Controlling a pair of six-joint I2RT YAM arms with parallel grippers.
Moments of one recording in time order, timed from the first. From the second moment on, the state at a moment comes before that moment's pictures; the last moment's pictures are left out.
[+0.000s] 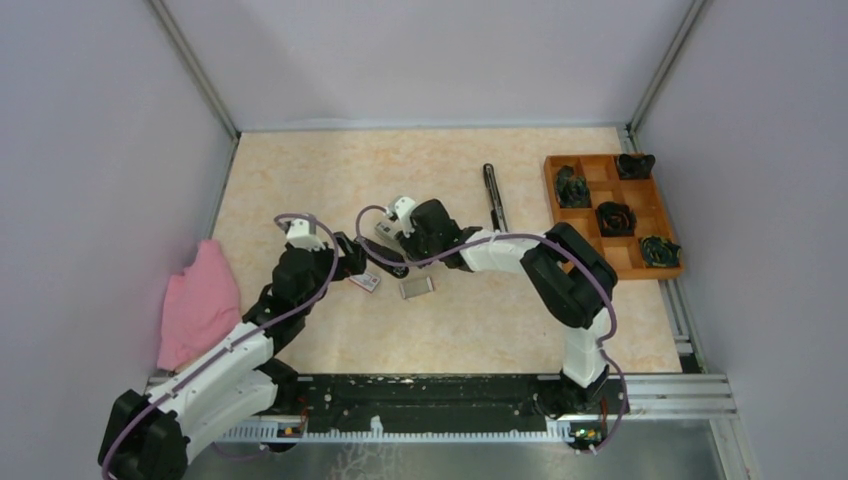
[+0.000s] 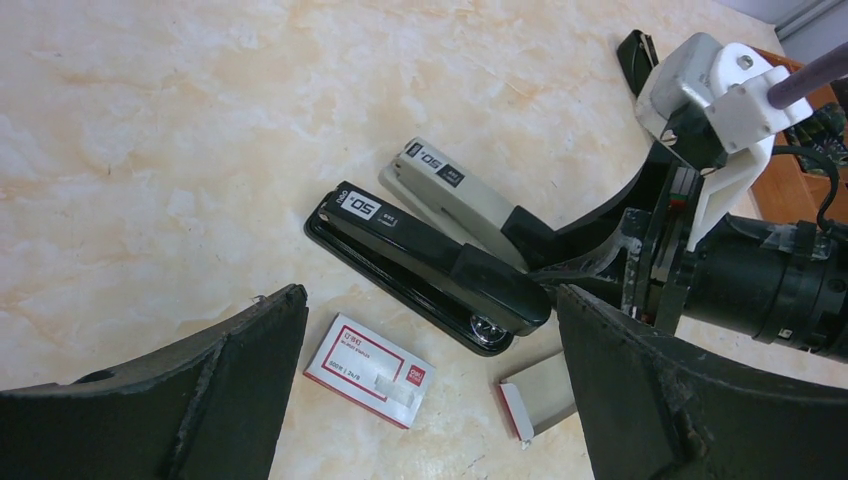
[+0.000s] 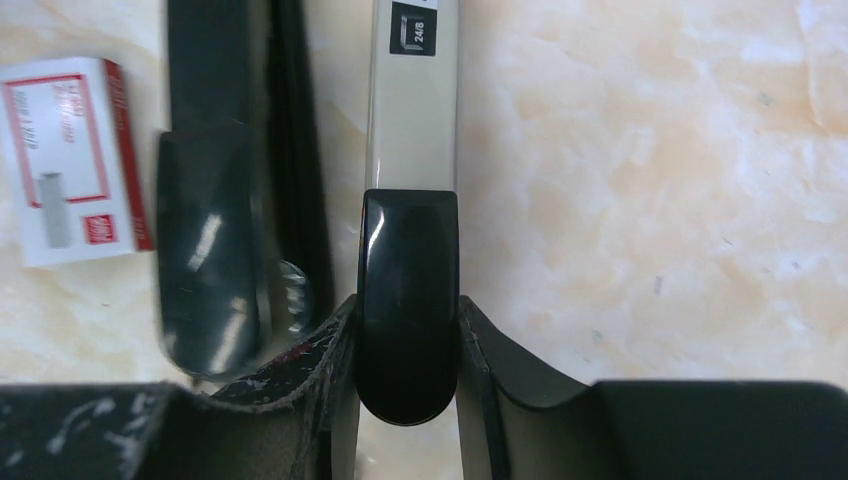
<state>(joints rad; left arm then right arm) -0.53 0.84 0.35 0.21 -0.27 -0.51 0.79 1.90 1.11 0.07 -0.04 -0.11</state>
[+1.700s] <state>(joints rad) -0.53 1.01 0.64 -0.01 -0.05 -0.66 0.55 1.43 0.81 -0.05 0.31 0.17</state>
